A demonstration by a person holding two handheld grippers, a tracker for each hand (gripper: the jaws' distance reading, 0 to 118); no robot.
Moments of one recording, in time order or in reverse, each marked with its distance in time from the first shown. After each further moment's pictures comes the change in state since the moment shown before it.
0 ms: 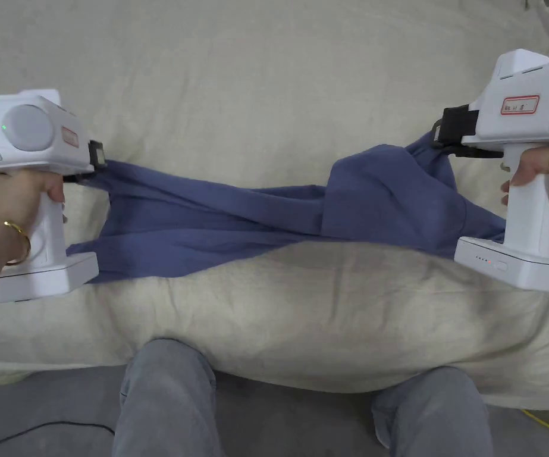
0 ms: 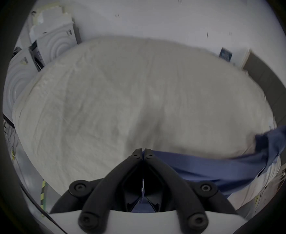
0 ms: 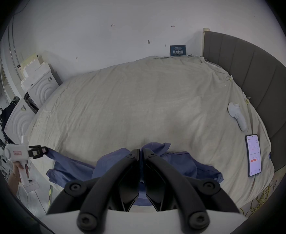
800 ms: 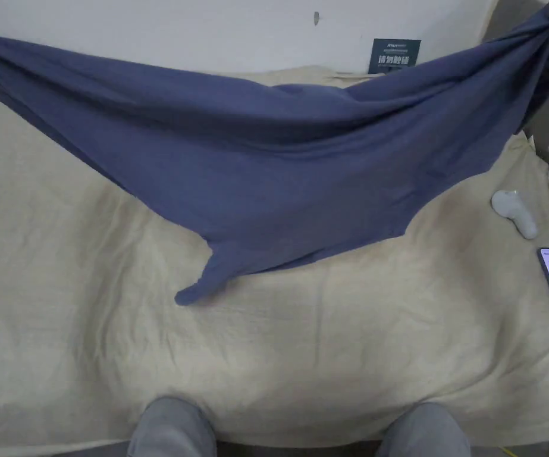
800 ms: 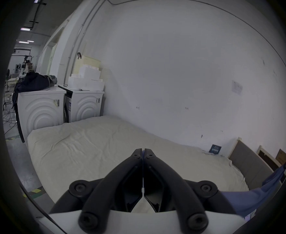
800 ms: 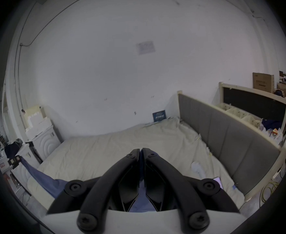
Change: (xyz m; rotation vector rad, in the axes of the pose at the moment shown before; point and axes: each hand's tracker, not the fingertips) left arm -0.044 0.101 0.260 0.658 0.012 0.215; right arm 0.036 0.076 0.261 0.543 -0.091 -0.123
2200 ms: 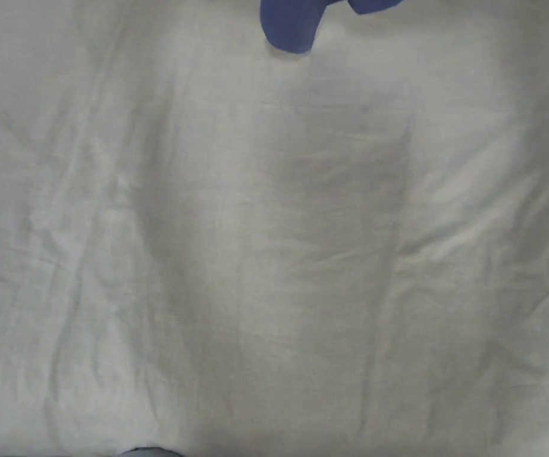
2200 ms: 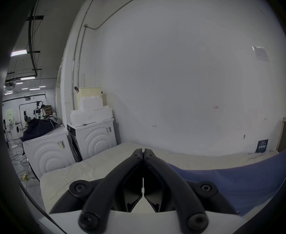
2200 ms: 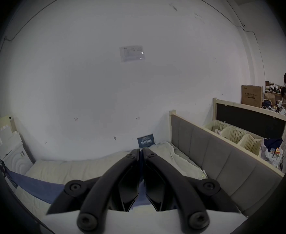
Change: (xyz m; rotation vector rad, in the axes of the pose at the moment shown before) left arm 0.150 0.013 -0.339 0.099 0.275 -0.339; right arm -0.042 0.119 -0.309 0.074 -0.205 0.015
